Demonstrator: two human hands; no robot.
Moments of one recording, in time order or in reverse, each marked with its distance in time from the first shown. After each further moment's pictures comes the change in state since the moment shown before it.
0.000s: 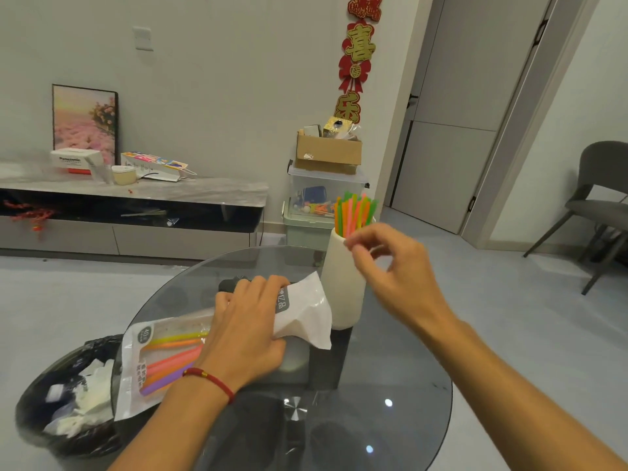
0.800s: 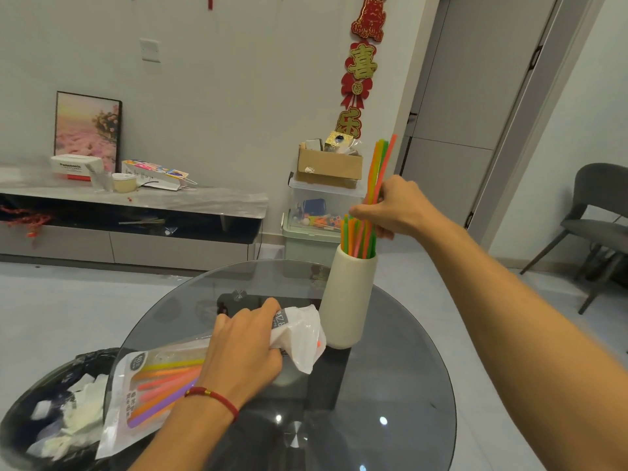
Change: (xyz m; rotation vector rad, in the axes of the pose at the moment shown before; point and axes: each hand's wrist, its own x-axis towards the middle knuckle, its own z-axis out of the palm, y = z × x) left_hand 0.005 -0.011 0.015 -0.088 -0.010 -0.119; right_hand 0.139 0.021 -0.021 -0.221 -0.265 0.375
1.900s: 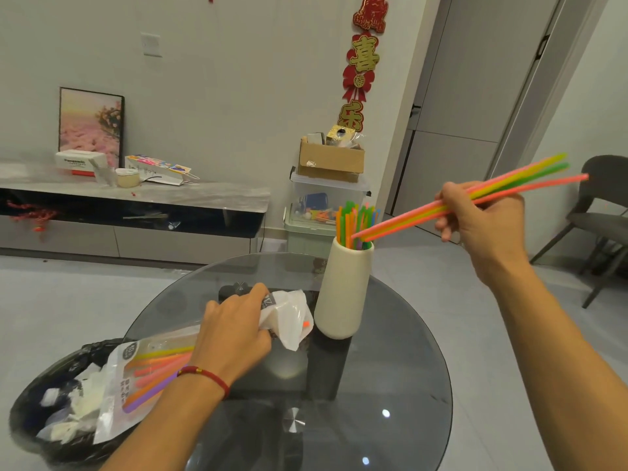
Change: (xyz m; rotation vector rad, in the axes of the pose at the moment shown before) left_hand 0.004 -0.007 -0.008 0.026 0.046 -0.020; right_hand -0.088 0.056 -0.035 0.706 0.511 -0.167
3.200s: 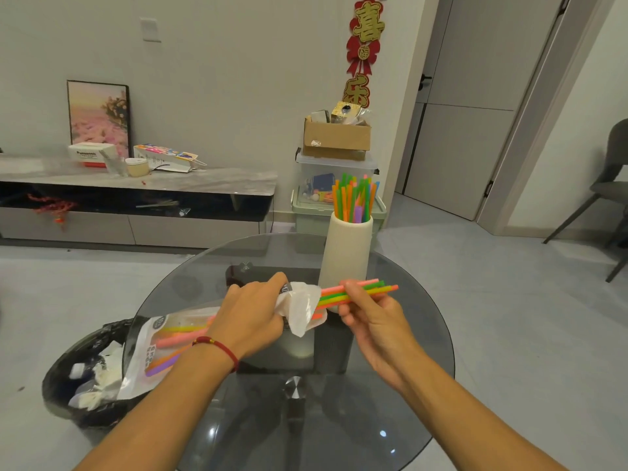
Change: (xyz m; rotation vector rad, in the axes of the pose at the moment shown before) left_hand -0.003 0.013 0.014 0.038 -0.236 0.055; right_hand -0.166 0.073 0.075 0.712 -0.253 0.757
